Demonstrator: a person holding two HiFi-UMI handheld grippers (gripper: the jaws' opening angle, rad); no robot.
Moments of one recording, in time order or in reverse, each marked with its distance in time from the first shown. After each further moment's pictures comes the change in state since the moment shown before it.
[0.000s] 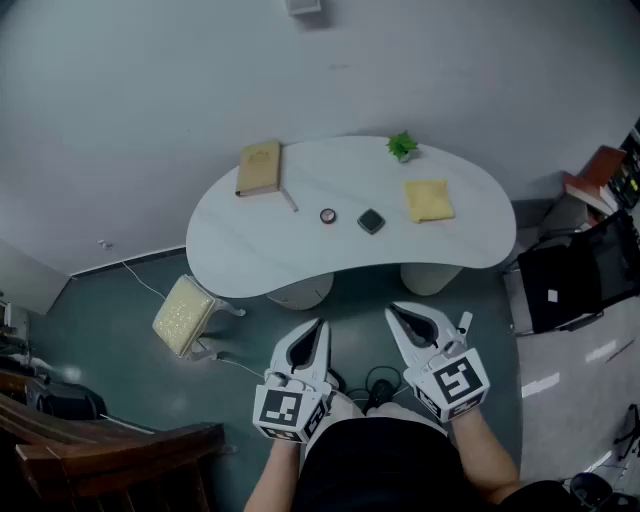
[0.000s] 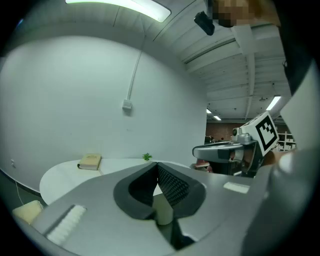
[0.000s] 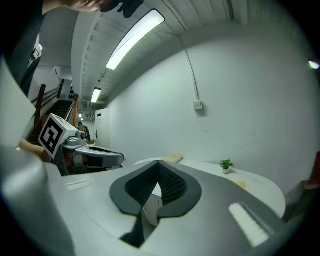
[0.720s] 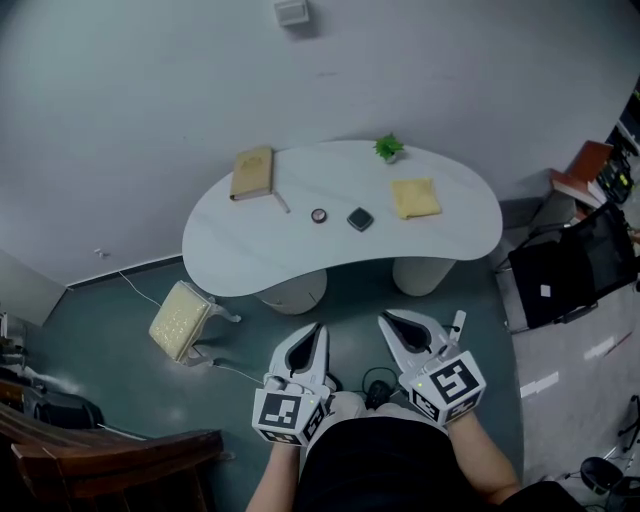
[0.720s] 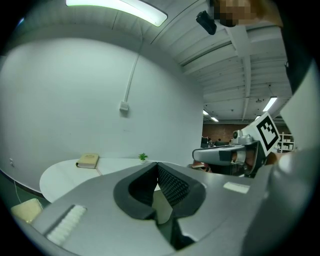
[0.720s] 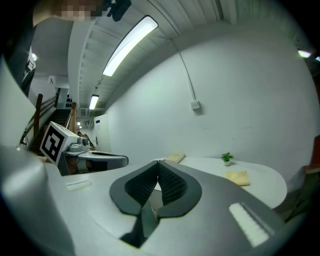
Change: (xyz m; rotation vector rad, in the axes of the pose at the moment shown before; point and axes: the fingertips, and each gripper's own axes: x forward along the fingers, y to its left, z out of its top) left arm -0.031 -0.028 -0.007 -0.005 -0.009 -0.019; right arm -0.036 0.030 -0.010 0.089 -0.019 0.006
